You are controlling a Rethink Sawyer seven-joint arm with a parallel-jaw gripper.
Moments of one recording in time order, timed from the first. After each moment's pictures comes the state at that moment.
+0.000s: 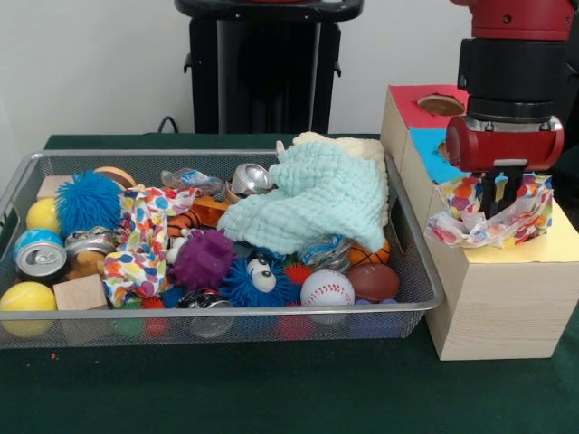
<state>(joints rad) 0.08 -0.55 -0.05 1.53 0.10 0.29 1.61</state>
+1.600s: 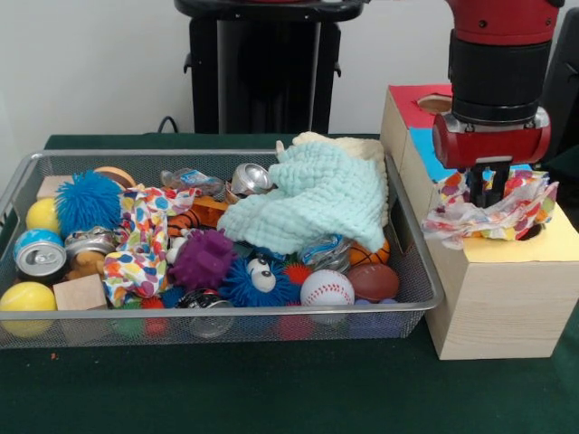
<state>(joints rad) -0.01 -0.57 0.01 1.52 0.15 0.47 1.61</state>
